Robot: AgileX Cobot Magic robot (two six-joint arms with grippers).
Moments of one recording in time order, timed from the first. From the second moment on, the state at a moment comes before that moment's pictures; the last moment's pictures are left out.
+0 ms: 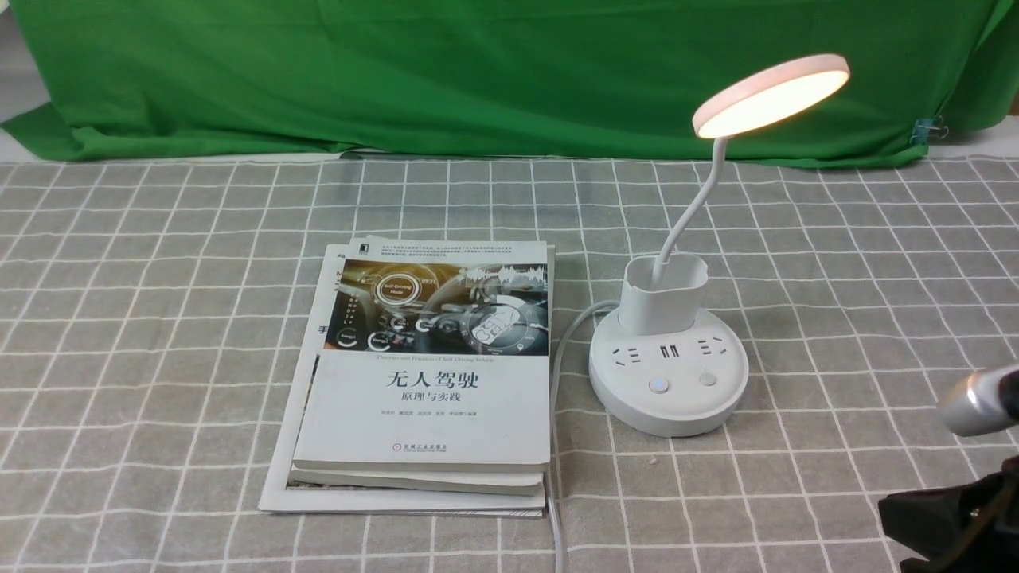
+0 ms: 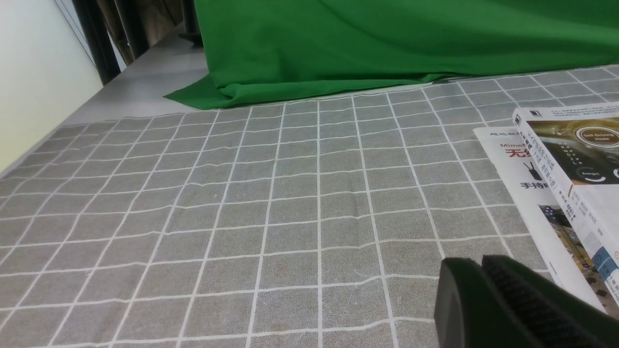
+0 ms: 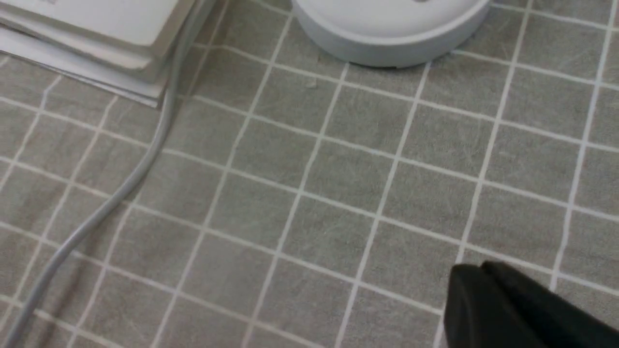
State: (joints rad) right arm 0.38 0.85 -0.47 0.22 0.55 -0.14; left arm 0.08 0.00 0.01 0.06 0.23 0.11
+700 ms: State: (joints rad) right arm 0.12 0.15 -0.07 0.19 0.21 -0.23; left arm 0.08 0.00 0.01 0.06 0.23 0.11
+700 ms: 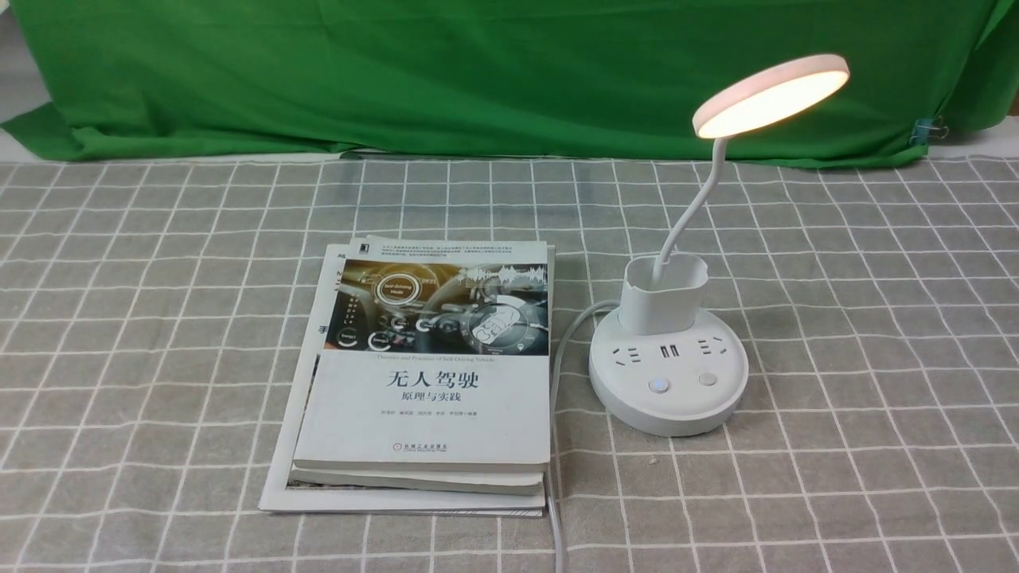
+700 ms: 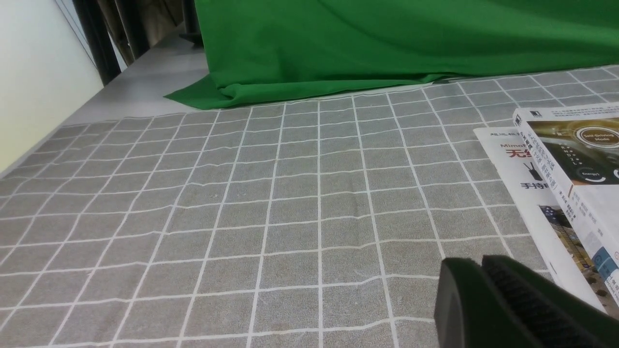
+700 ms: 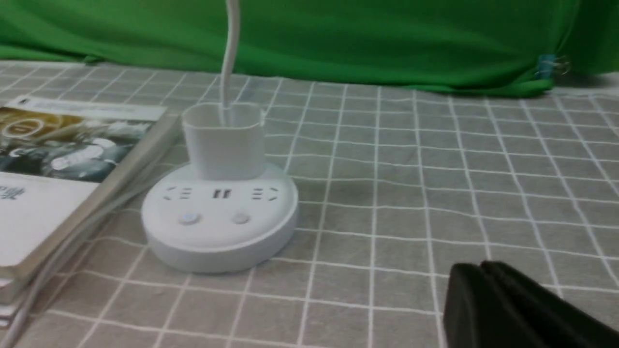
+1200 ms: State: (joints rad) right arm 0.09 0.00 0.01 0.18 0.25 -0.26; left arm 0.08 0.00 0.01 0.06 0.23 0.11
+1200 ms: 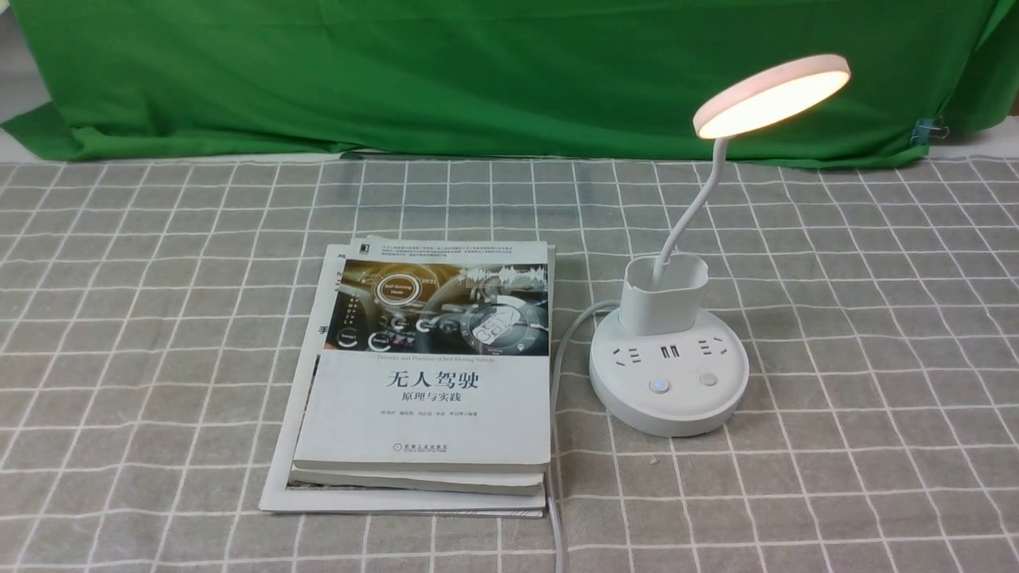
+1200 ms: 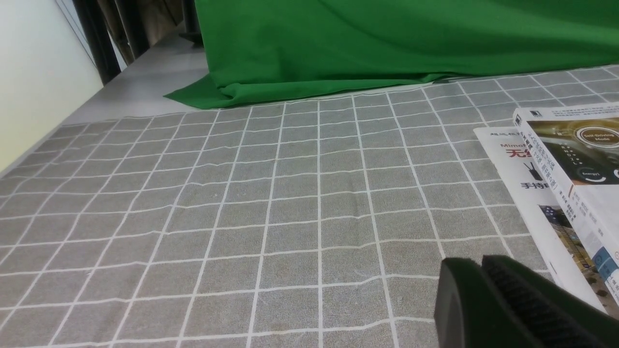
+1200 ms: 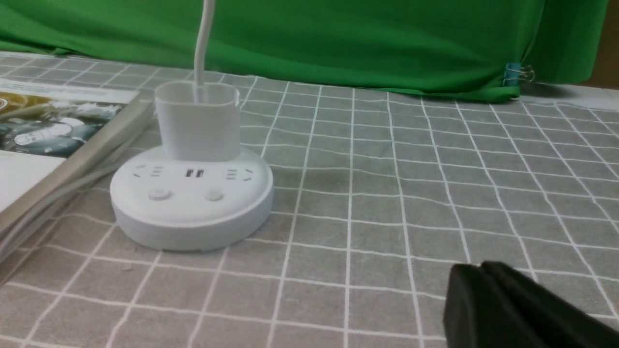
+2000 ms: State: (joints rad) right arm 0.09 0.00 0.01 0.18 0.25 -0.26; left arm 0.08 0.00 0.01 0.06 0.23 0.11
